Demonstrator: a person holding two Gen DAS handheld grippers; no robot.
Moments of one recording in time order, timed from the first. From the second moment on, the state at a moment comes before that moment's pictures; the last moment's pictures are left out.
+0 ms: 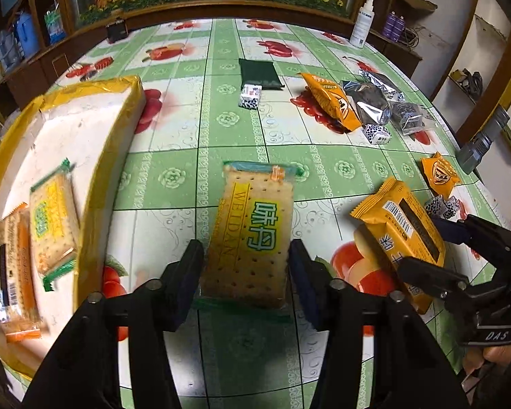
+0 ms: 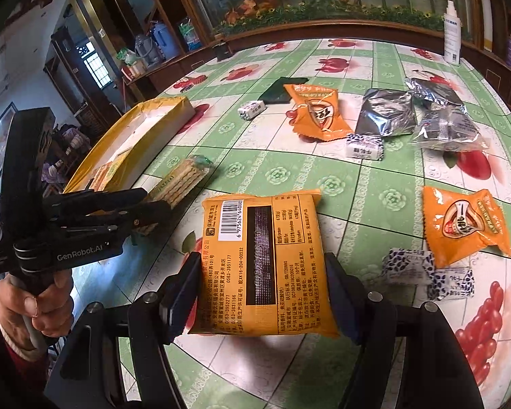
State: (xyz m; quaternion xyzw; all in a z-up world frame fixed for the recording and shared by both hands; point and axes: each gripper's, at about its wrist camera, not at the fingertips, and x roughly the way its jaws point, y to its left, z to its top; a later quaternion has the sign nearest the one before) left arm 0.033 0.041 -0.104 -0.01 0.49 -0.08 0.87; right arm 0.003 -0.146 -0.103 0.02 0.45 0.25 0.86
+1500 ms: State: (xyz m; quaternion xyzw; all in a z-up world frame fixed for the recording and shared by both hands) left arm -0.043 0.128 -0.058 -0.02 0.40 0.12 0.91; right arm -0.019 -0.059 -0.085 -0.03 0.41 0.32 0.85
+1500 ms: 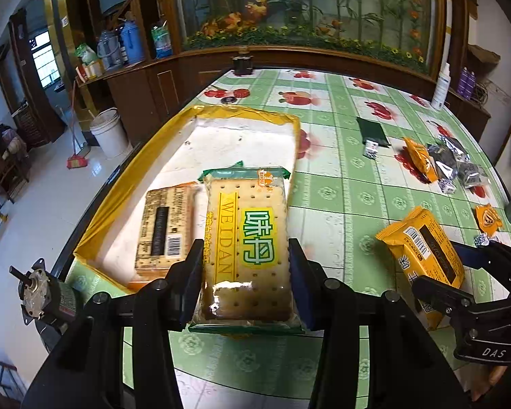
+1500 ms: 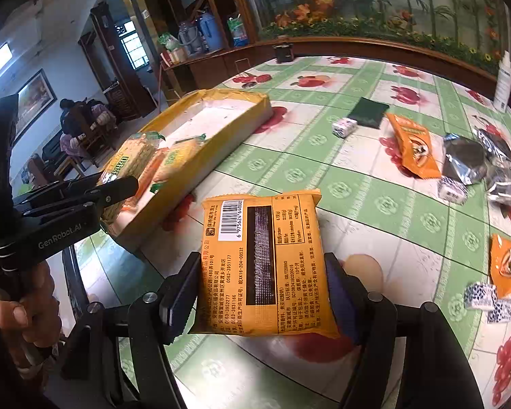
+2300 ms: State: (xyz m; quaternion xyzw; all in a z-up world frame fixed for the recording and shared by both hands) left arm -0.037 0.215 -0.072 -0.09 0.41 0.17 0.89; right arm 0.006 0.061 -0.067 -0.08 0.40 0.40 0.82
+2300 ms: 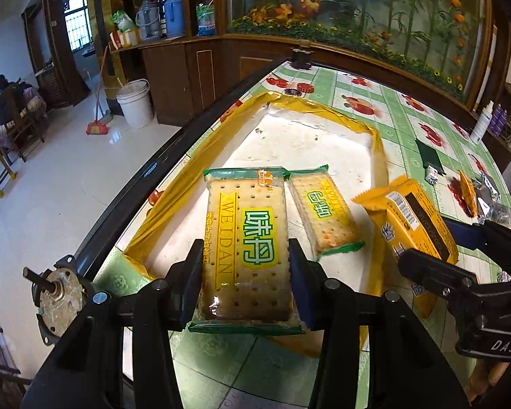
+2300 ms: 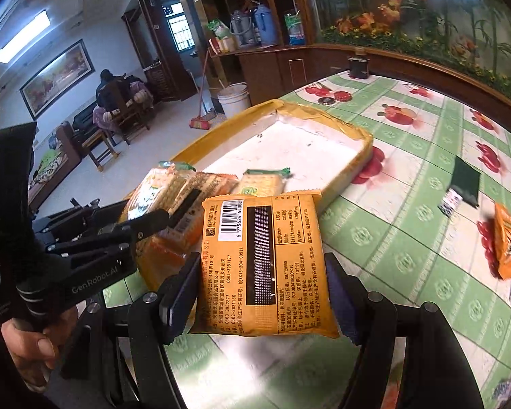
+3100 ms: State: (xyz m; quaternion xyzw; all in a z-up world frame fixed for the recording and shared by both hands) left arm 0.005 0.236 -0.096 -0.09 0.44 0.17 0.88; right arm 0.089 0.137 -0.086 -0.07 0.42 0.39 0.82
